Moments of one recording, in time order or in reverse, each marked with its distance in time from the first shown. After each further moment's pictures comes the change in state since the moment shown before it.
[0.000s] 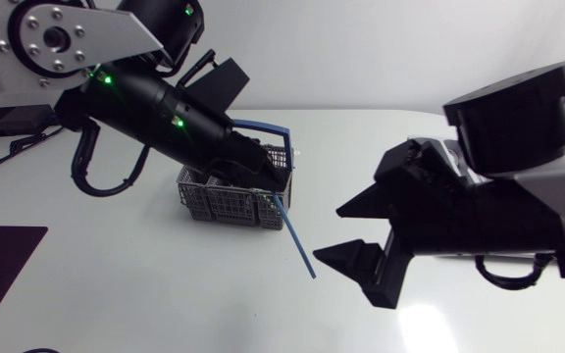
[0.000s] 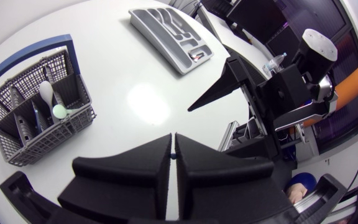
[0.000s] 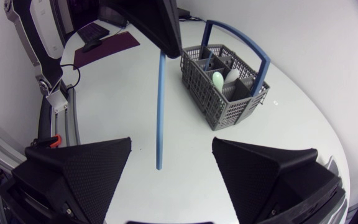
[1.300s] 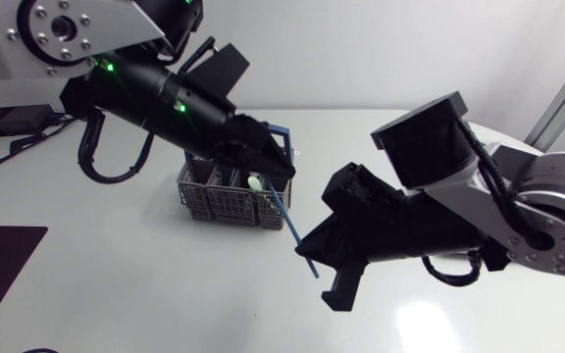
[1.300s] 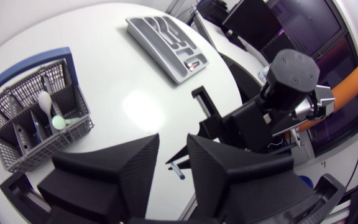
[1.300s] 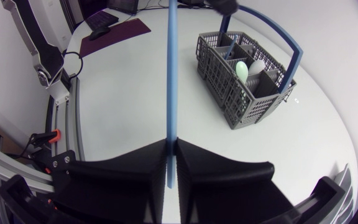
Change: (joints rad) left arm 0.030 0.021 0.043 0.032 0.046 -0.021; right arm 0.051 0.176 0.000 0.098 -0.023 0.000
